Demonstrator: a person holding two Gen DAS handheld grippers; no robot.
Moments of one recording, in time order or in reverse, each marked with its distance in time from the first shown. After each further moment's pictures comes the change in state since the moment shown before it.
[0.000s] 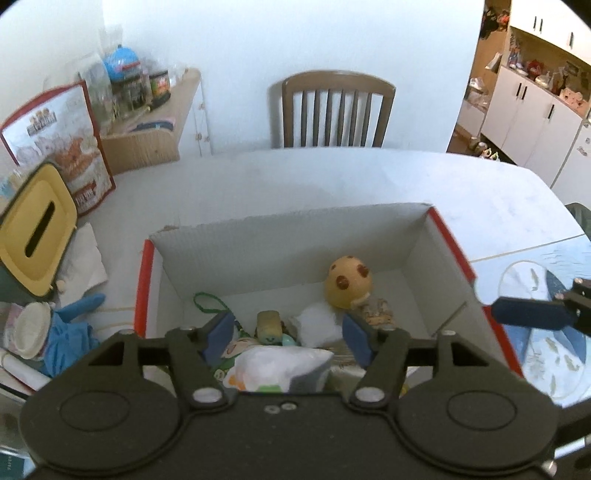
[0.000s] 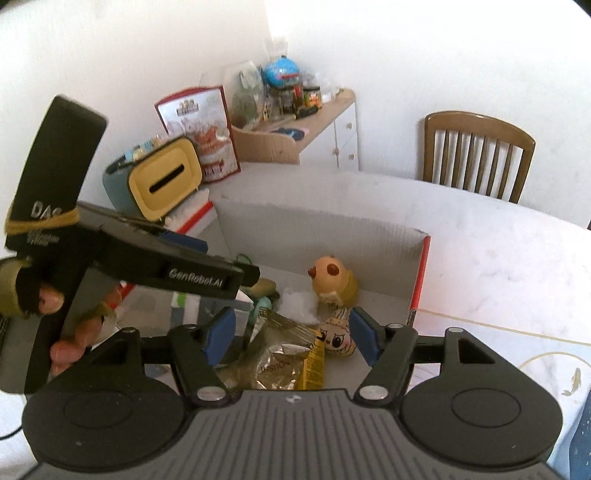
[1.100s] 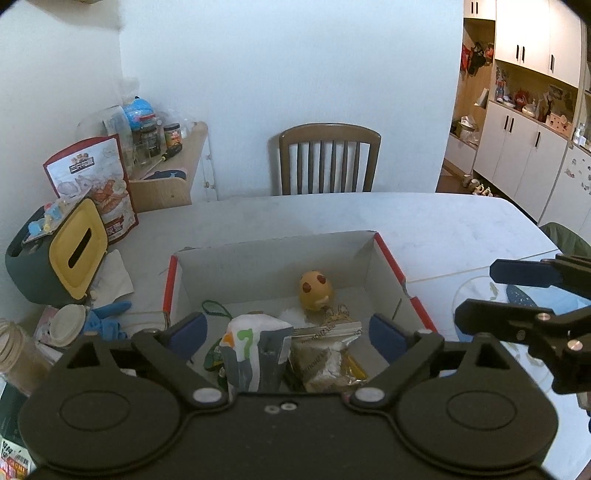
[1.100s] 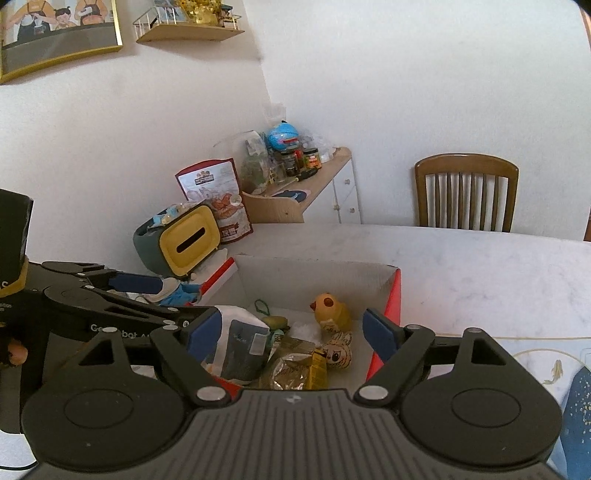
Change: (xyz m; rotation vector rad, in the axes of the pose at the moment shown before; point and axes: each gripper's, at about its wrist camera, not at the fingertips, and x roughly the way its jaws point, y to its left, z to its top) left arm -0.096 -0.029 -0.040 0.006 -0.174 0.026; right arm -0.090 -0.013 -0.020 0.057 -0.188 0.046
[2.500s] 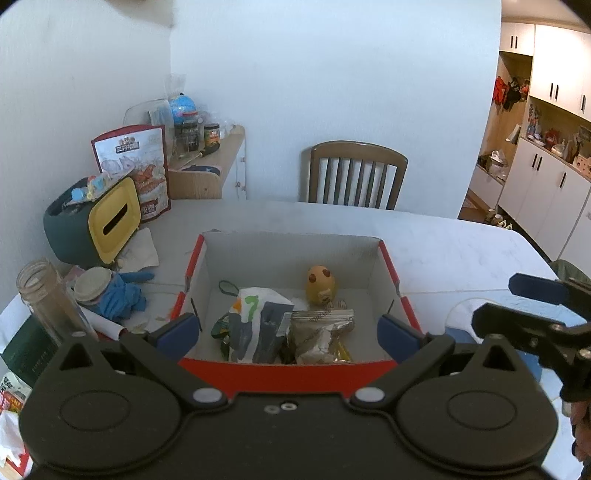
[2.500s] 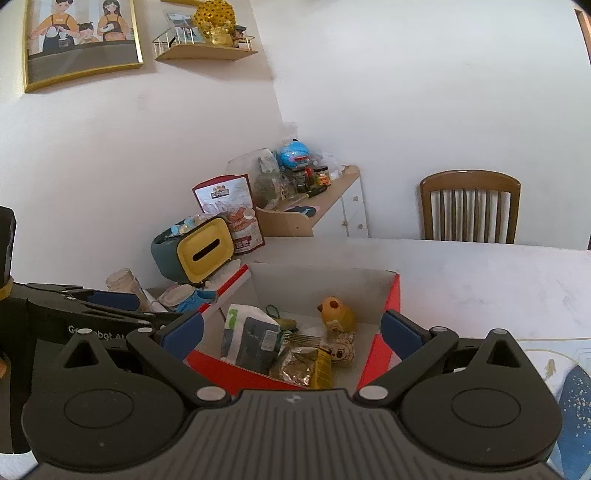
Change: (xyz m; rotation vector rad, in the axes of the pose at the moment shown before) left arm -0.047 -0.014 -0.024 -0.122 -0.069 0.076; right arm -0.040 -0.001 -0.017 -0.009 -0.061 0.025
